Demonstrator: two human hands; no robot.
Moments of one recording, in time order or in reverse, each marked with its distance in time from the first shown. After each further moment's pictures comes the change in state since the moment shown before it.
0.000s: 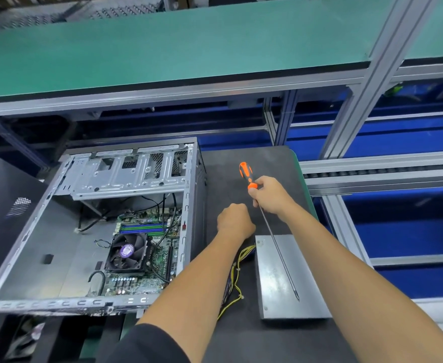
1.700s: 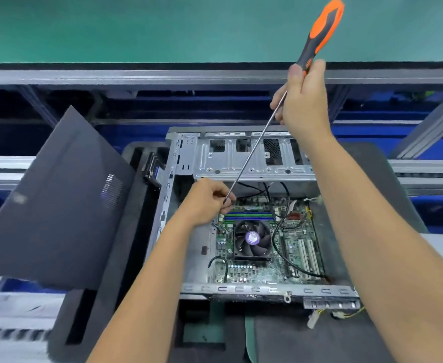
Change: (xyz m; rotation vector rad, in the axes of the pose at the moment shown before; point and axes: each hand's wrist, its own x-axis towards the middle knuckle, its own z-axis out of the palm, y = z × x) left_hand -0.072 -0.325 -0.139 -0.813 0.013 0.125; right_hand -0.003 -0.273 0.156 0.325 0.451 -0.557
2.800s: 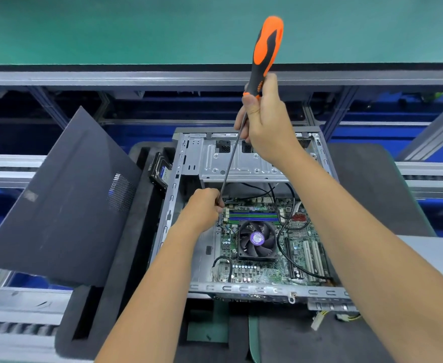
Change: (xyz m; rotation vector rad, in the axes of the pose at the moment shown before) left_hand 0.010 -0.035 0.003 0.444 0.073 -0.042; right_hand -0.031 -0.006 0.037 -0.029 -0.317 -0.234
